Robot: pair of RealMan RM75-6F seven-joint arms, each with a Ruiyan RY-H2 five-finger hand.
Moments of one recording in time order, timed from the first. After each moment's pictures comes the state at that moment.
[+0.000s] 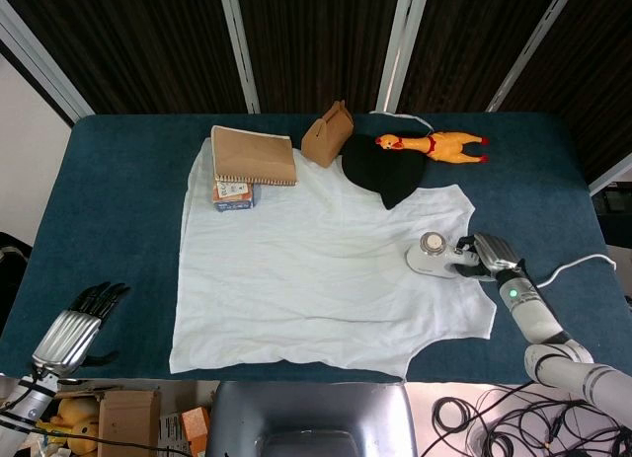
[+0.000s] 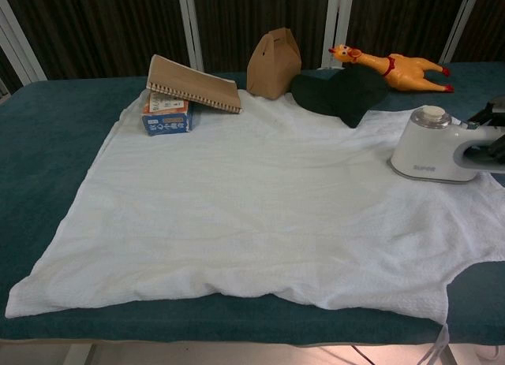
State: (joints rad) left arm -0.28 -1.20 0.09 -1.33 1.64 1.30 -0.16; right arm 0.65 -1.37 0.15 -1.11 -1.03 0.58 0.26
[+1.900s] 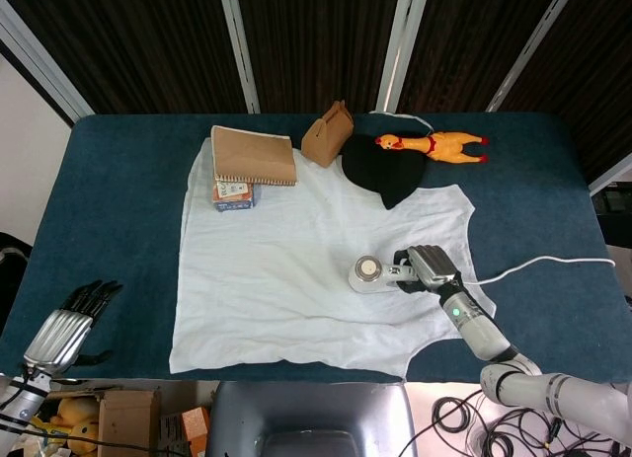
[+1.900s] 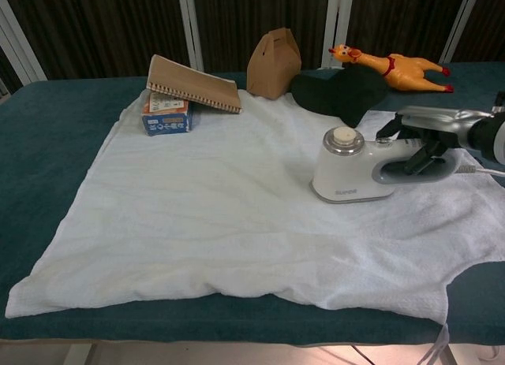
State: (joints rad) left arm -0.27 -1.19 0.09 -1.31 1.64 1.32 -0.20; right arm 0.70 -1.45 0.16 -1.38 -1.05 0.75 -0.05
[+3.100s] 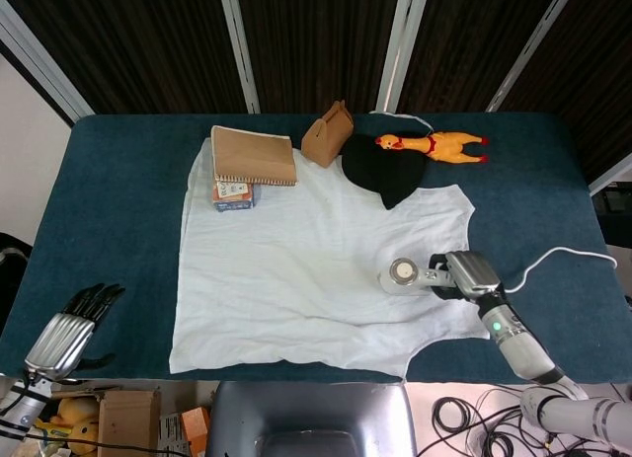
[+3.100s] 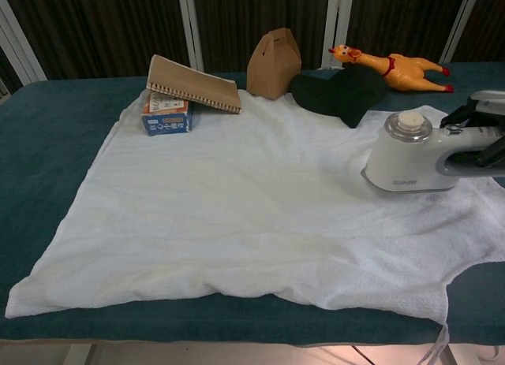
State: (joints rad) left arm -0.25 -1.18 0.10 -1.34 1.66 1.34 -0.17; right arm 0.57 -1.28 0.08 -1.48 -1.17 0.89 0.06
